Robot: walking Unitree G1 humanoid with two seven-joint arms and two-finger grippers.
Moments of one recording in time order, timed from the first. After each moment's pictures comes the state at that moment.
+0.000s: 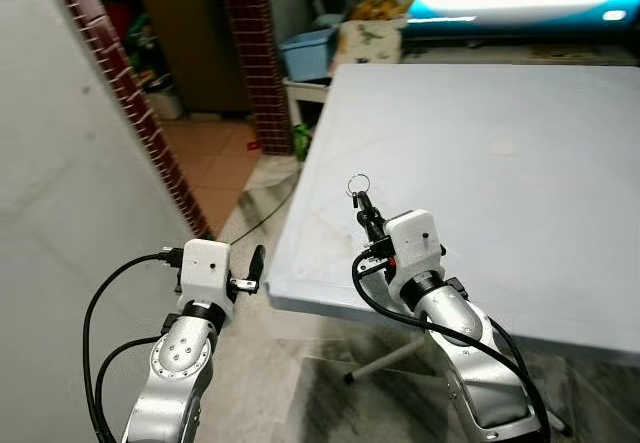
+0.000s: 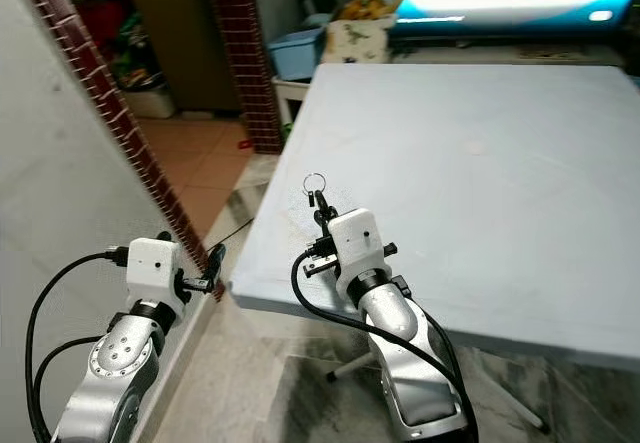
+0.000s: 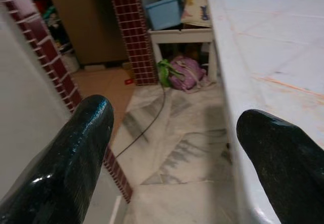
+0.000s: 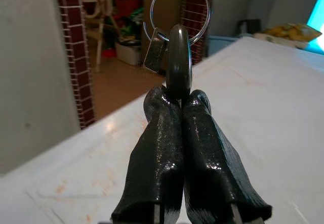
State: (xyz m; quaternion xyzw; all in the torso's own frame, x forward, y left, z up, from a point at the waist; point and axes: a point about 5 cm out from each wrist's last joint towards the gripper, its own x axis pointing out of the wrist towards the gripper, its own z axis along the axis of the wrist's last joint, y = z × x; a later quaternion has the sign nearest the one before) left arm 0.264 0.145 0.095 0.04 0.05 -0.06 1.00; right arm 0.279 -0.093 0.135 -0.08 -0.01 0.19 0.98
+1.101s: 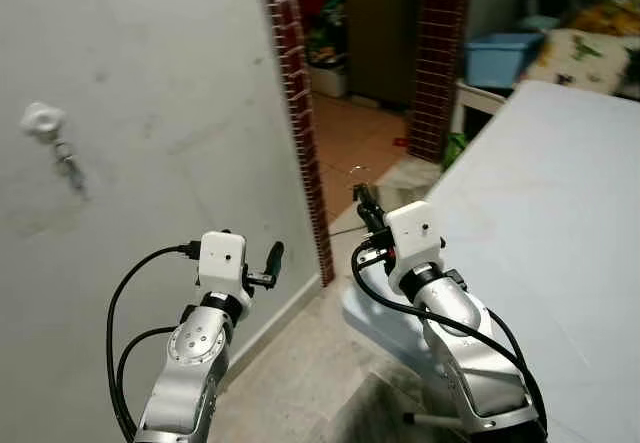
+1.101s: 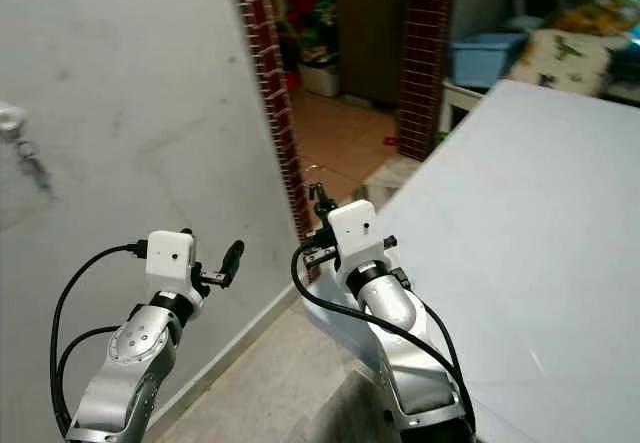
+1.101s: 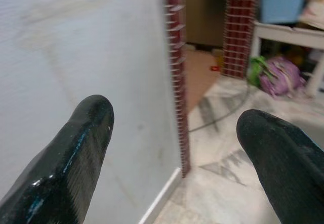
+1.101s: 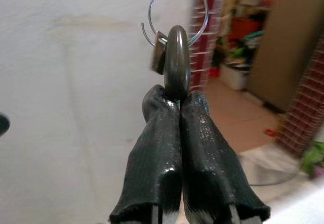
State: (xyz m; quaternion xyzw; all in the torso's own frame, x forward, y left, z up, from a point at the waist) left arm 0.279 0.124 0.100 0.00 0.05 -0.10 0.99; right arm 0.286 -0.093 0.139 -0.08 -0.01 0.19 0.98
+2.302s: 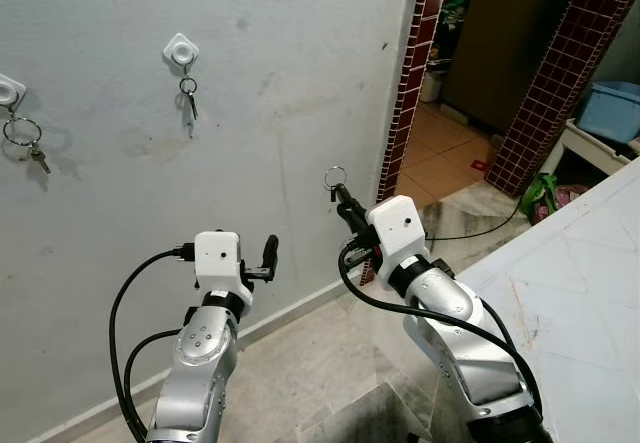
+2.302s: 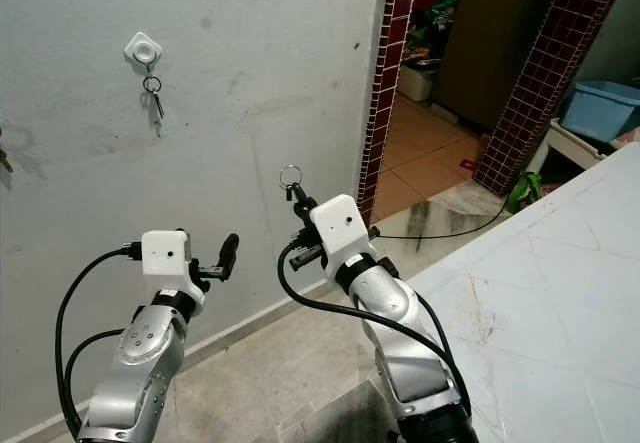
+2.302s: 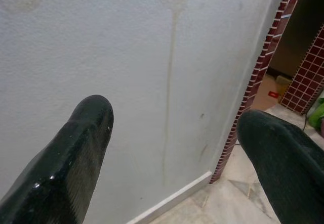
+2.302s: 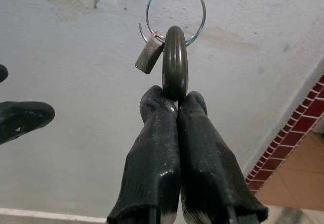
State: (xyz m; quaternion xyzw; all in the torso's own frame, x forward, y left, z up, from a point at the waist) left arm 0.275 0.129 0.091 -0.03 0.05 -0.04 1.00; right arm 0.288 -0.077 0.143 -0.10 -0.01 0.26 0.96
